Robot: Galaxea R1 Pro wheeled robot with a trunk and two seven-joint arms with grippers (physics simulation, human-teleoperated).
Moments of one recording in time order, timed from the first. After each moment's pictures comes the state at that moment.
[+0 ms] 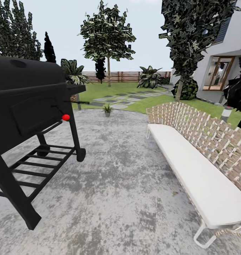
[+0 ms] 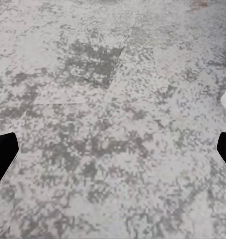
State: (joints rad) left arm -0.25 0.07 0.06 -0.22 0.01 -0.31 0.00; right arm -0.05 -0.04 -0.04 -0.51 0.01 -0.38 0.01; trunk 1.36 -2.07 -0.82
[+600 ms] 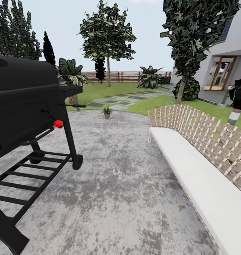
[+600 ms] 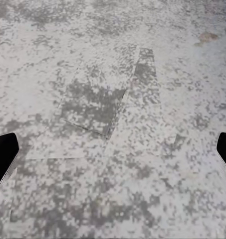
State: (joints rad) left arm -0.25 0.07 0.06 -0.22 0.01 -0.31 0.00; right arm -0.05 -0.04 -0.04 -0.51 0.01 -0.38 0.01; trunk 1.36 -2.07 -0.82
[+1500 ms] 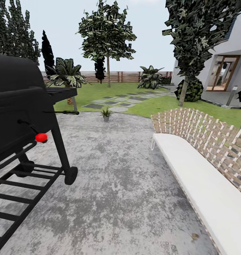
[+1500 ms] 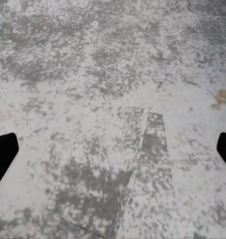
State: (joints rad) left arm -0.25 0.07 0.06 -0.22 0.02 -0.32 0.00; right arm -0.05 -0.04 -0.04 -0.51 0.01 -0.38 0.00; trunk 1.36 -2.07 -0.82
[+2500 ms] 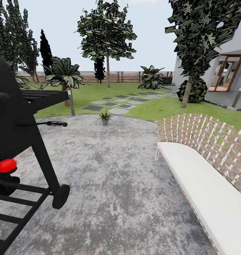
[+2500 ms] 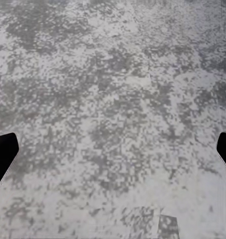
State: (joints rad) left arm -0.25 0.07 0.06 -0.22 0.02 -0.32 0.00; right arm -0.05 -0.04 -0.04 -0.51 0.01 -0.38 0.00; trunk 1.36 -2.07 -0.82
